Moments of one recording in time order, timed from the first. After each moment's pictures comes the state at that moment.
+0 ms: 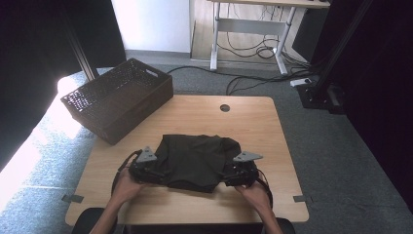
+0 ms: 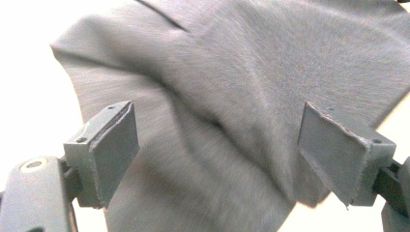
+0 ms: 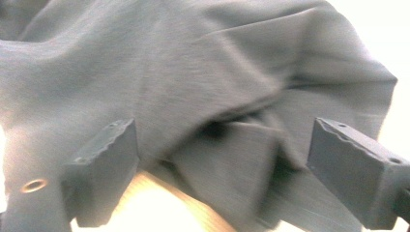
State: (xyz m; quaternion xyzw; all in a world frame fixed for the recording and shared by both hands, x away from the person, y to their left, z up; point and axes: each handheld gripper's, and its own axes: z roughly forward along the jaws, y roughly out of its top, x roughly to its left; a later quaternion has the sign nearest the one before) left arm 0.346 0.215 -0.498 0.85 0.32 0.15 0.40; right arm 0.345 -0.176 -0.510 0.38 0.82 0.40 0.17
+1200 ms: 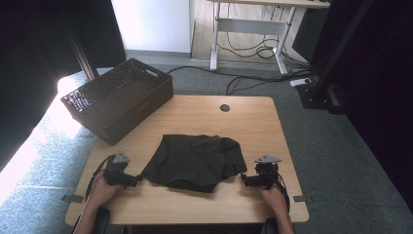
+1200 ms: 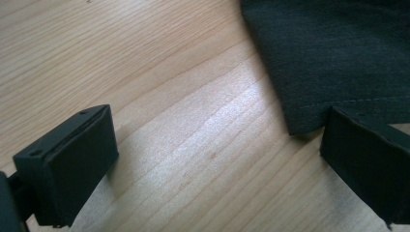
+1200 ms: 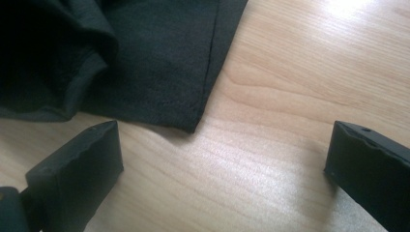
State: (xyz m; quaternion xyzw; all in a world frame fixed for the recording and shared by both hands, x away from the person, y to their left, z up) left arm 0.357 0.291 -0.545 0.84 0.42 0.14 0.31; right arm 0.358 -0.244 -0.556 0.47 0.80 0.33 0.19
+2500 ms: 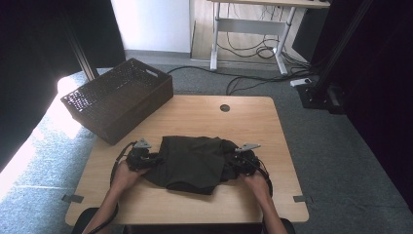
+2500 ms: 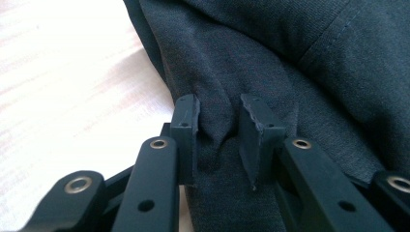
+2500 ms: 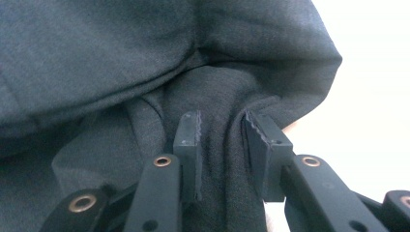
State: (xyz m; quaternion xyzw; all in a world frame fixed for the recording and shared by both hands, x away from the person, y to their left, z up) left arm 0.398 0.231 -0.536 0.84 0.38 0.09 0.37; right arm 0.393 -0.186 -0.539 0.42 0.83 0.33 0.15
